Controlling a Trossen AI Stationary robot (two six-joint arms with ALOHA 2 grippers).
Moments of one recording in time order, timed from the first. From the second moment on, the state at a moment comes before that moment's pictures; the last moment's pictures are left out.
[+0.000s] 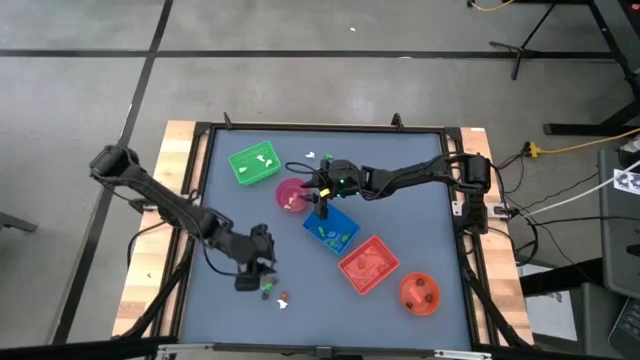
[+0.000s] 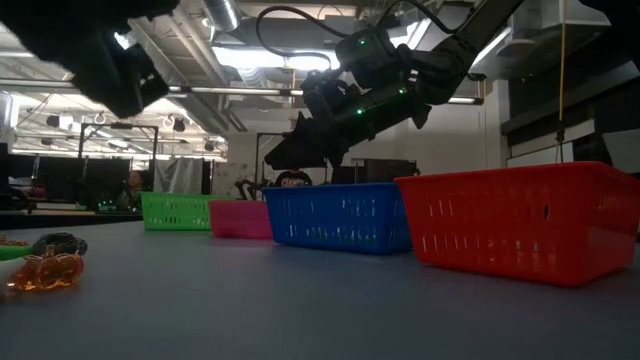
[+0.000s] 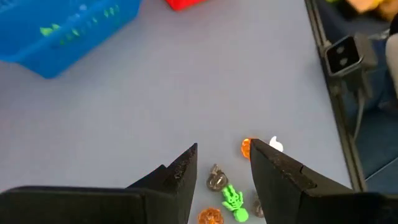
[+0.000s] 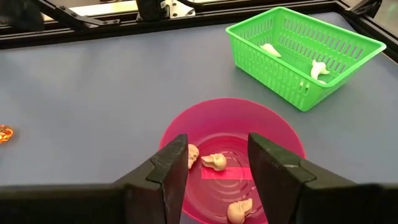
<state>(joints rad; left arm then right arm) -0.49 1.30 0.70 -0.19 -0.12 -0.55 -0.16 1.95 1.10 0.41 -0.13 0.02</state>
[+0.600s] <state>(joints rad) -0.56 1.53 0.70 -0.06 -0.12 -0.55 -0.16 1.95 1.10 0.42 -0.13 0.02</state>
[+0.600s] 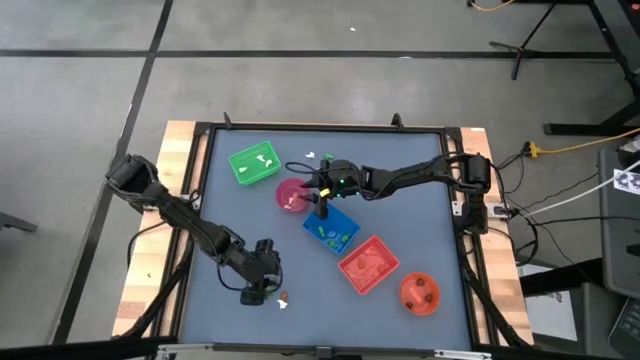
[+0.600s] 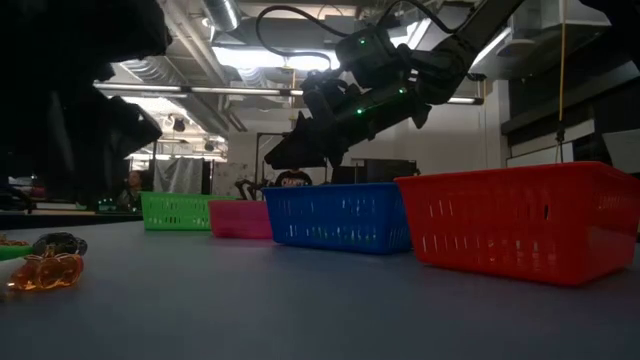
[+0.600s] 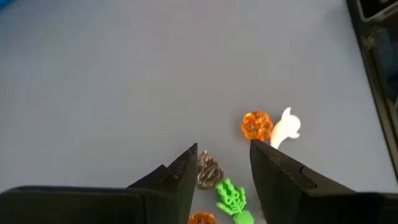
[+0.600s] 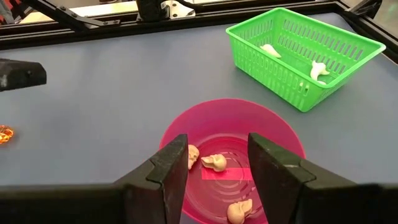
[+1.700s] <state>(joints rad) -0.57 1.64 0.70 -0.06 -0.14 -0.60 -0.16 1.95 1.10 0.42 -0.13 0.02</state>
